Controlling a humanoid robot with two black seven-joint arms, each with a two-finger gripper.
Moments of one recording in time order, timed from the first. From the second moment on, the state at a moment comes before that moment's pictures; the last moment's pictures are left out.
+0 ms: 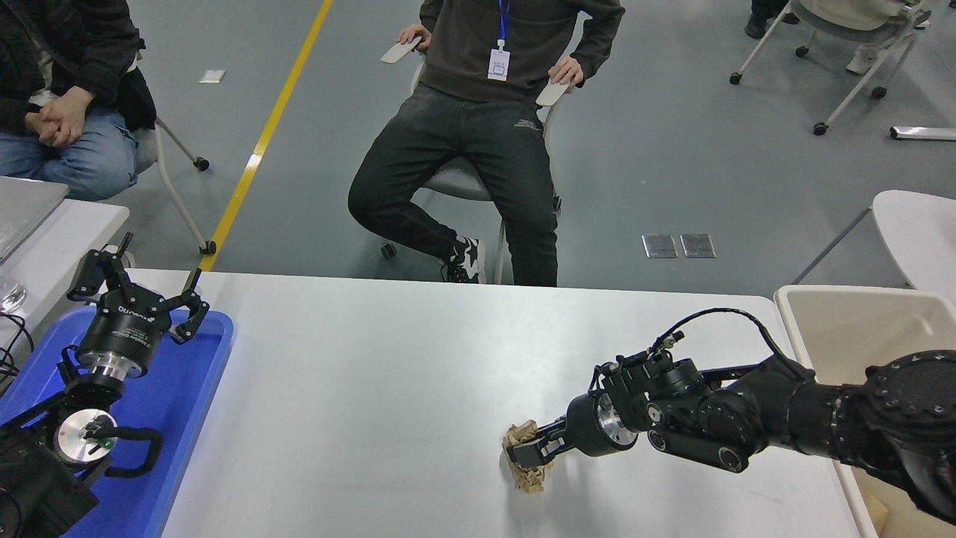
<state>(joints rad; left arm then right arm) -0.55 0.46 -0.60 -0.39 -0.23 -0.70 -0.59 1.04 -0.10 -0.42 0.79 -1.27 0.15 0.38</state>
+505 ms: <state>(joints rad) -0.55 0.46 -0.60 -0.39 -0.23 -0.70 -0.59 1.06 -0.10 -0.44 0.77 -1.27 0.15 0.44</state>
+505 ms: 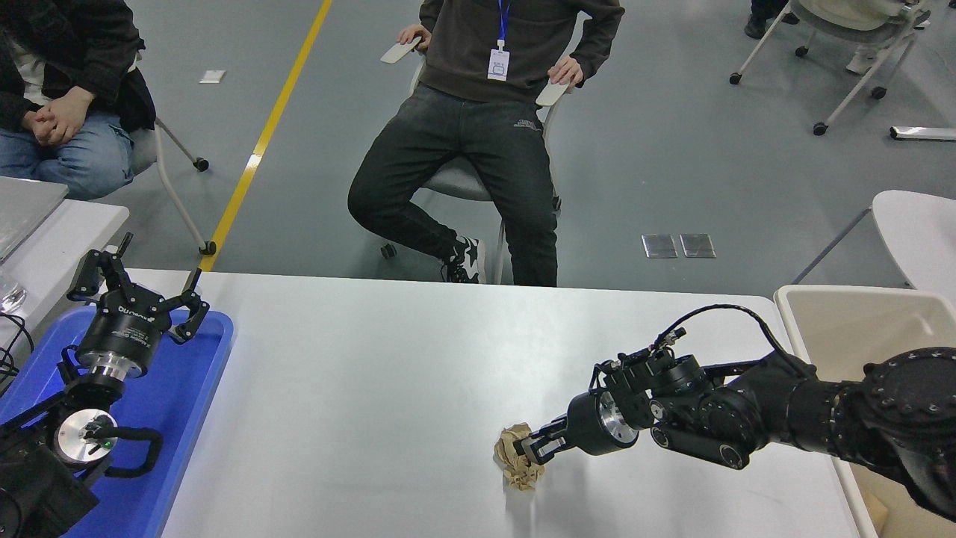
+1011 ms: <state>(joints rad) -0.55 0.46 -0.60 -0.39 -0.23 -0.70 -0.59 1.15 -0.18 -0.41 0.81 -1.09 0.15 0.58</state>
